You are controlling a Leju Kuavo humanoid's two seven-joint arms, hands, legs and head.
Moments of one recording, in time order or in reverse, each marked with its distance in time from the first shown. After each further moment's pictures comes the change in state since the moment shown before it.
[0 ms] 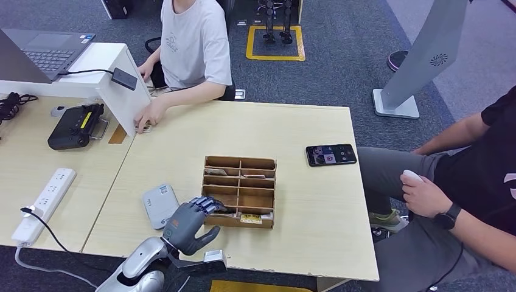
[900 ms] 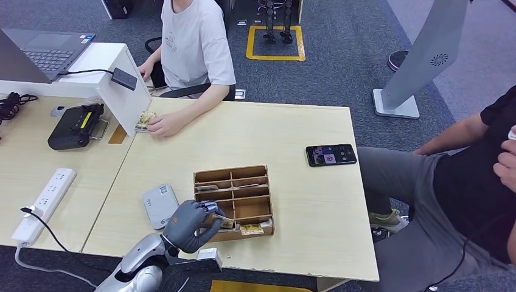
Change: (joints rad) left arm -0.004 0.013 0.000 -0.072 0.170 -0.067 -0.097; right arm -0.001 -0.004 0.033 -0.010 -0.033 -0.001 -0.002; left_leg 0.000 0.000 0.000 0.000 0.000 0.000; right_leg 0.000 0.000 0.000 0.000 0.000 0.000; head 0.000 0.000
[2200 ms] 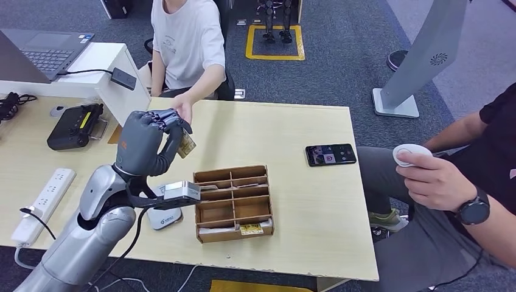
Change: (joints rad) left arm -0.276 0.046 0.136 -0.325 -0.204 0.049 0.205; right arm 0.021 -0.006 -0.016 0.064 -0.105 -0.065 -0.089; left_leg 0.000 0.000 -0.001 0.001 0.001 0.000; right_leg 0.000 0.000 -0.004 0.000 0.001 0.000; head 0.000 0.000
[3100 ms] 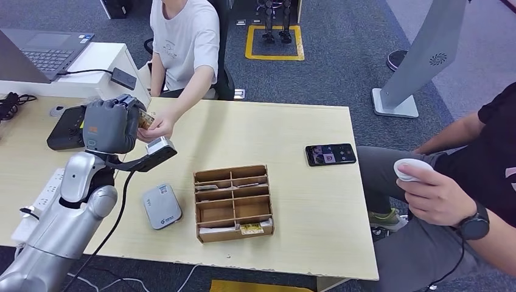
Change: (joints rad) left arm -0.053 0.056 0.128 0.290 -0.121 0.112 0.121; right arm -0.027 0.016 0.075 -0.047 0.081 0.035 0.105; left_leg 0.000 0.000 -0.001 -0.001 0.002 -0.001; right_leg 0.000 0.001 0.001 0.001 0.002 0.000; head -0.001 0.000
